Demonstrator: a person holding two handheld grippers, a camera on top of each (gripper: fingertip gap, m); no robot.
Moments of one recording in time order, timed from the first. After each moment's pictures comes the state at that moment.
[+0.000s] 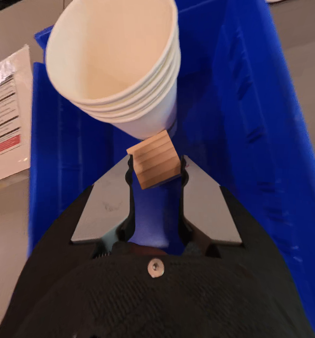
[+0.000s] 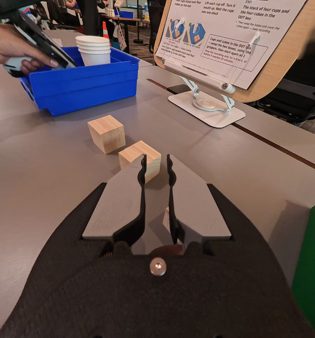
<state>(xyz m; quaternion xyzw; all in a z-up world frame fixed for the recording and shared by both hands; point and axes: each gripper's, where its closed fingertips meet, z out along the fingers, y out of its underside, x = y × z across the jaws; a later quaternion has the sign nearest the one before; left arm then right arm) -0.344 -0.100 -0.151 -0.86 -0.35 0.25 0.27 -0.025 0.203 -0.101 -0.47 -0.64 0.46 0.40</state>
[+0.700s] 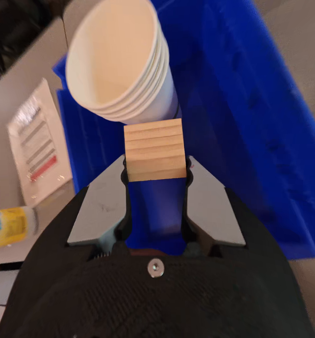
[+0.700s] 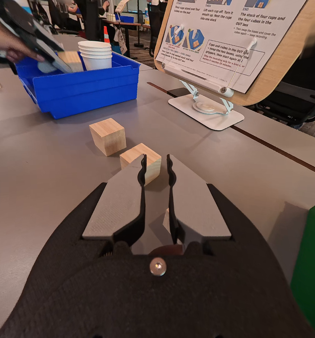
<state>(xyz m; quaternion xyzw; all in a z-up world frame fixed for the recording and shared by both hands) -0.334 -0.118 -0.128 -0.90 -0.24 0.28 0.23 -0.024 0.202 -0.096 -0.47 -0.64 0.46 0.40</state>
